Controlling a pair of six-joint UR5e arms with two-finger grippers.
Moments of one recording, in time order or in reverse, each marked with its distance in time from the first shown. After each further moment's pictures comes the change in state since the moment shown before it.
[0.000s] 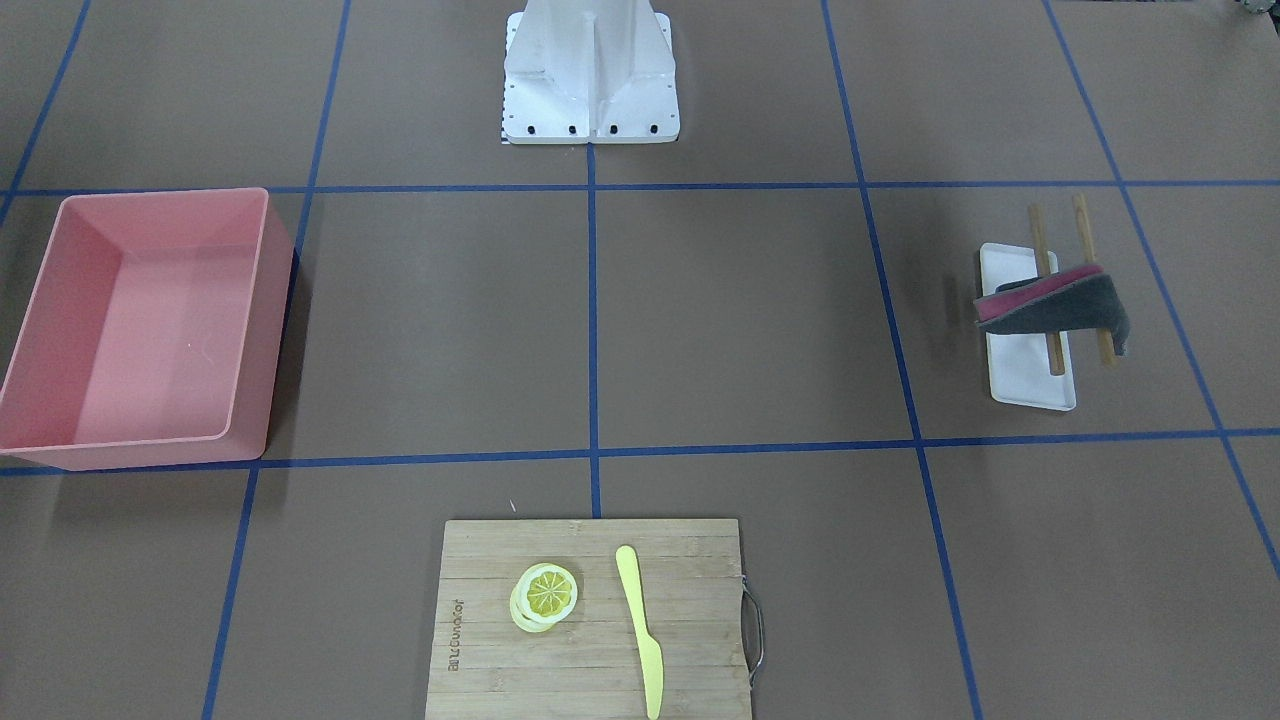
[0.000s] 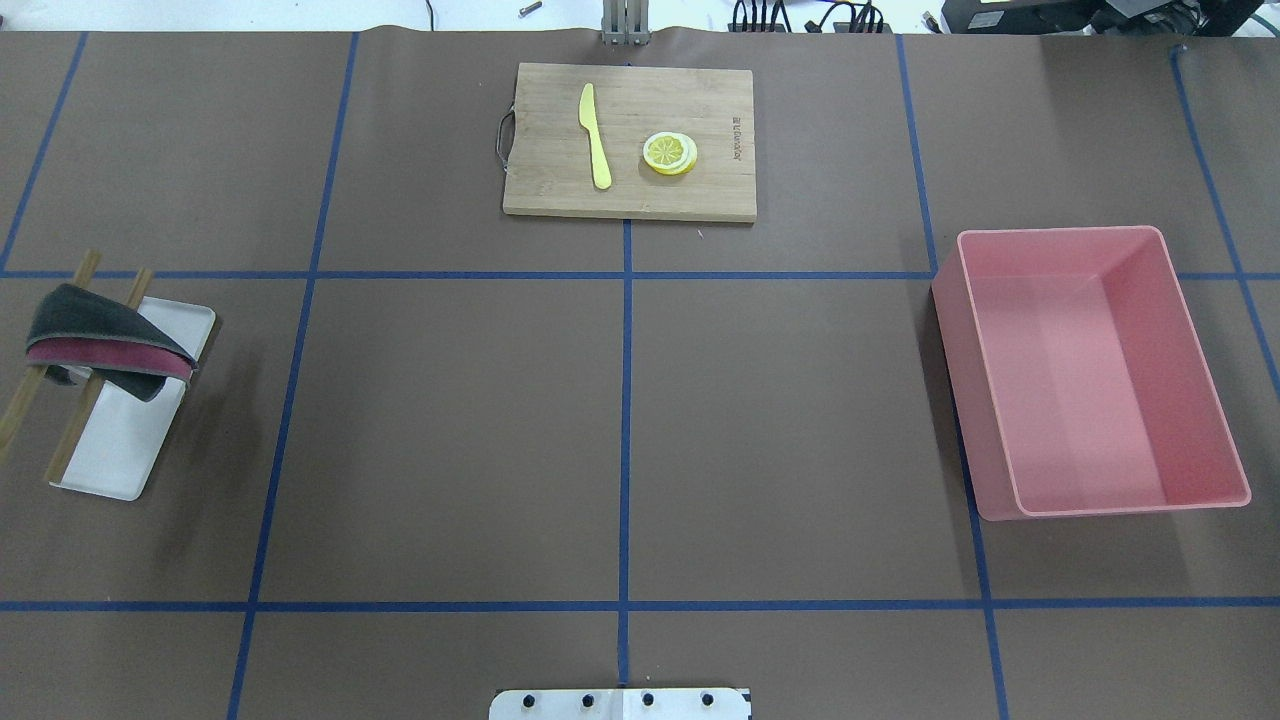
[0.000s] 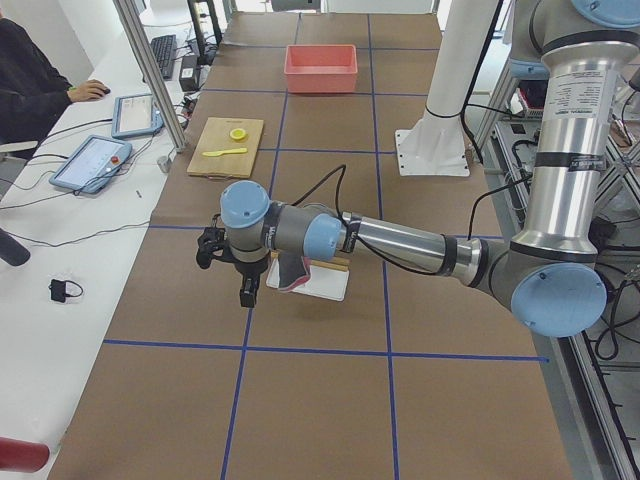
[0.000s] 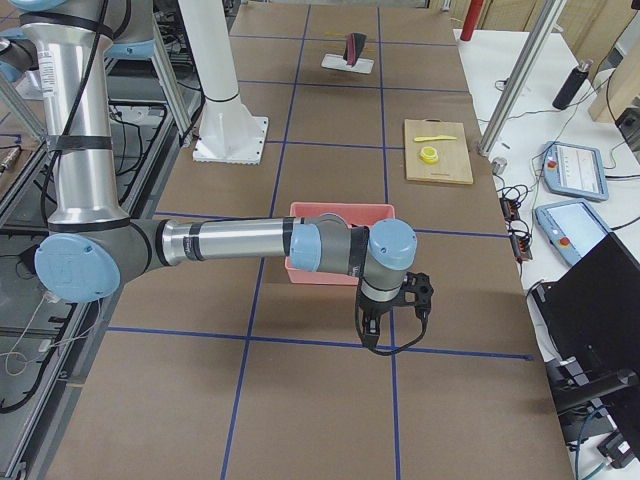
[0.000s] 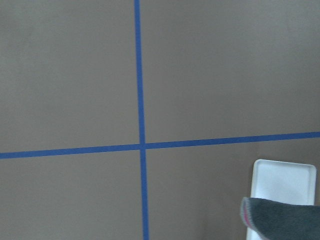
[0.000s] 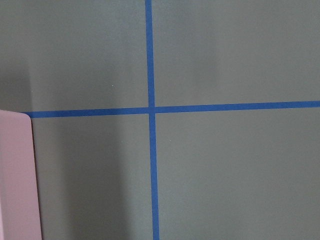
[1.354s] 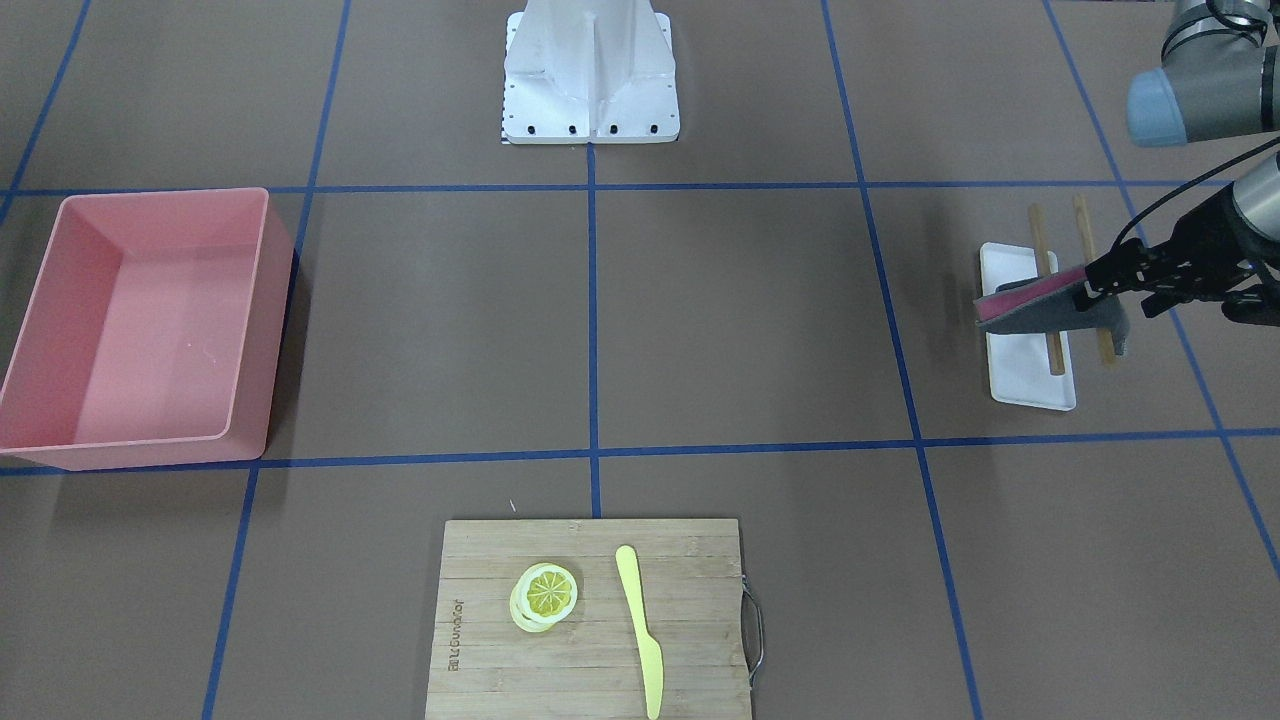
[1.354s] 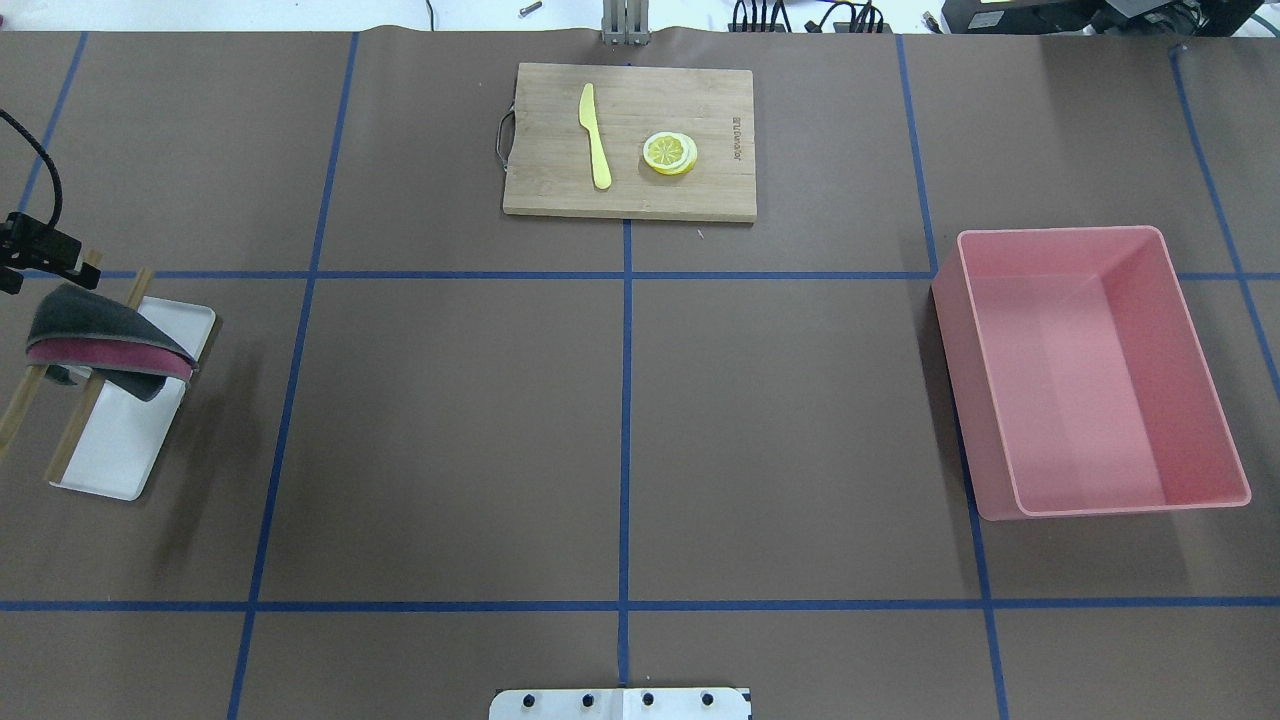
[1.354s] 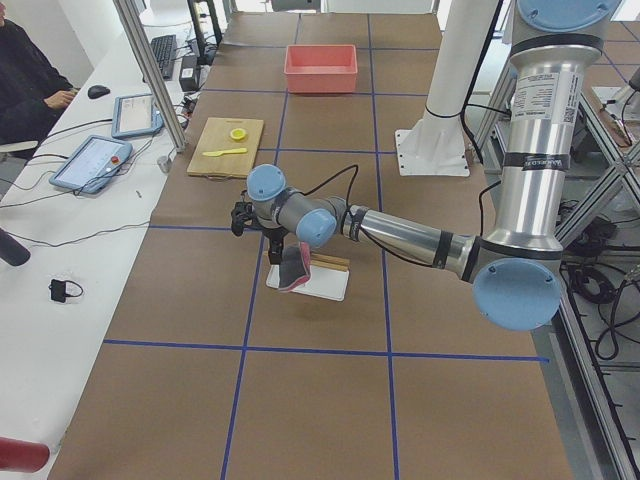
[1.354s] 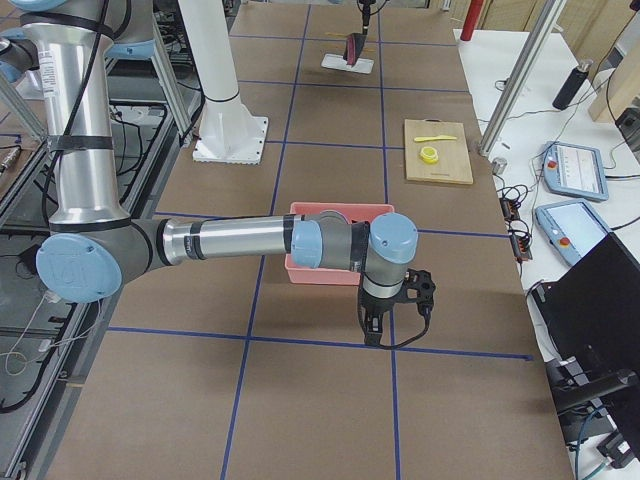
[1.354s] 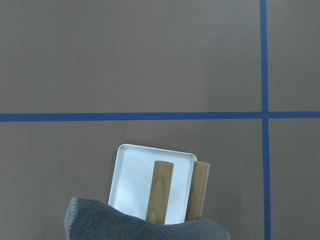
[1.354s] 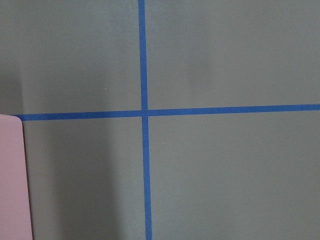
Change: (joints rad) left arm 0.308 0.016 -0.010 -0.242 -0.011 -0.367; right arm -0.005 0.007 0.001 0.001 -0.031 0.008
